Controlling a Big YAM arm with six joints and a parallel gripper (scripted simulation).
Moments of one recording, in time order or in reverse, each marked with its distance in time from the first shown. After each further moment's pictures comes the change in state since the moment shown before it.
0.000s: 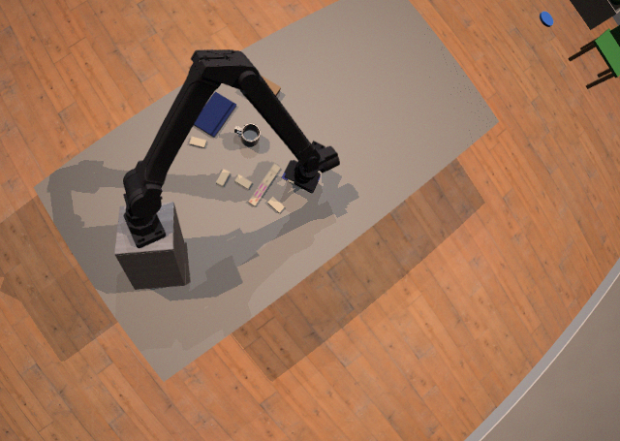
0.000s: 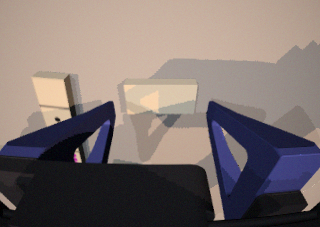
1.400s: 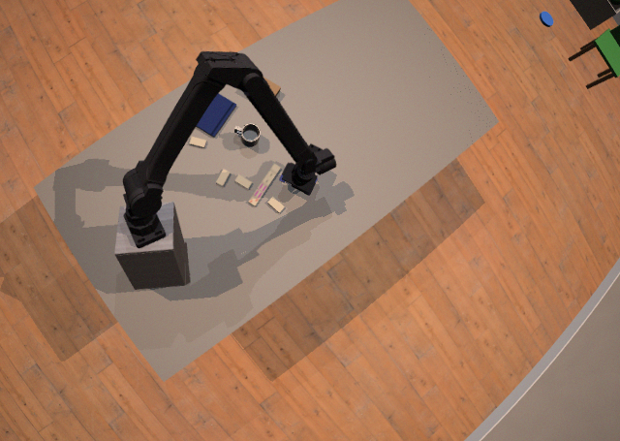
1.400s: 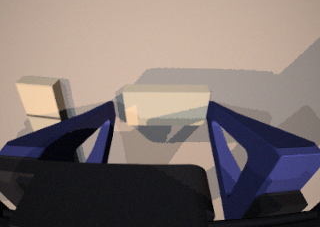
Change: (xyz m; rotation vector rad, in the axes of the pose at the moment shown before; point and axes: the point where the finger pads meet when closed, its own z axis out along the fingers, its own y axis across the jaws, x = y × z) arm 0.006 0.004 0.021 -0.005 0.010 0.003
